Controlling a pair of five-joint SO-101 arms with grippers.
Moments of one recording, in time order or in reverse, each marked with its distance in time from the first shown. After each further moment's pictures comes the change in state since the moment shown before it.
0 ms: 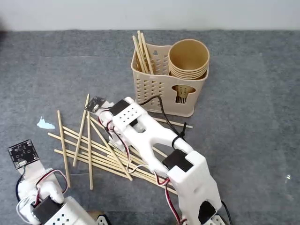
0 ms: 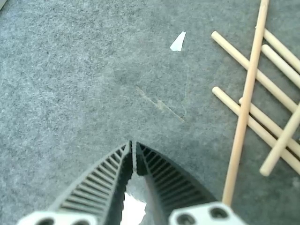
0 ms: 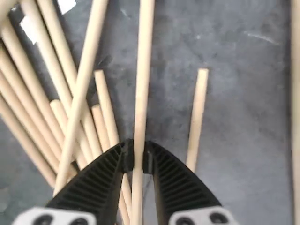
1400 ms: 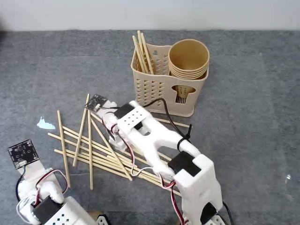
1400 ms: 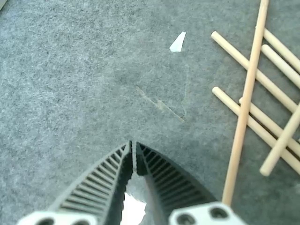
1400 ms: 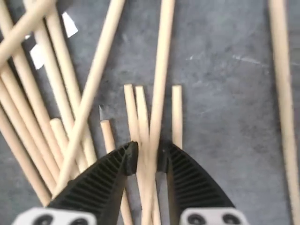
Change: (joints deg) left arm 0.0 0.0 0.0 0.0 0.0; right arm 1.6 -1.3 9.1 -13.2 0.4
